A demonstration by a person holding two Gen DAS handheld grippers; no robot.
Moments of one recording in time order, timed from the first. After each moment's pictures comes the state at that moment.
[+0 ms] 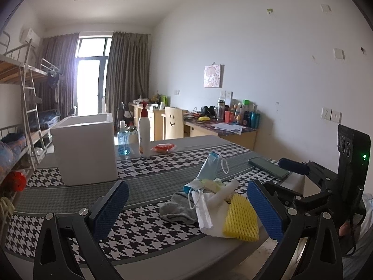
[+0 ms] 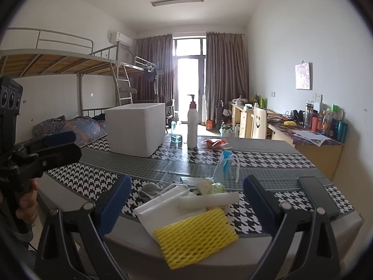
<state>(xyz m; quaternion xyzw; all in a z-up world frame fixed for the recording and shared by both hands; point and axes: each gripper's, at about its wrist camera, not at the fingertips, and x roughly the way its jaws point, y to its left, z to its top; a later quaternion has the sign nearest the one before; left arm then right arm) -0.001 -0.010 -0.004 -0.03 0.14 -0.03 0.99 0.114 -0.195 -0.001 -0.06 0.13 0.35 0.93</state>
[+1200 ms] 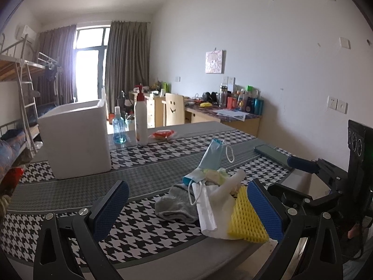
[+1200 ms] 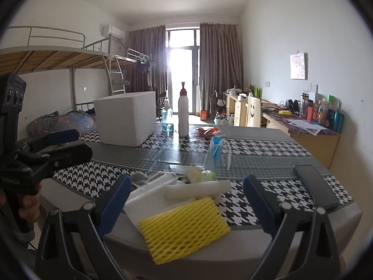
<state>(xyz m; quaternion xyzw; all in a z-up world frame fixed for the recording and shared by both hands) 0.044 -0.018 -0.028 -0.02 0.19 -0.03 0.98 0.129 -0.194 -0.017 -0.06 0.17 0.33 0.93</state>
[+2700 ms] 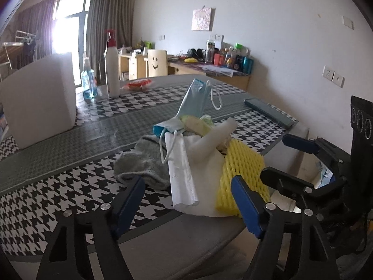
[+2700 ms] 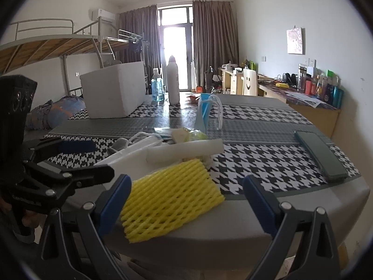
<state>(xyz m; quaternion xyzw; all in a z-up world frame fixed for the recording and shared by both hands) 0.091 -0.043 -0.083 -0.03 0.32 -0.08 0.94 0.144 -0.202 -0.048 -0.07 0.24 0.32 0.92</state>
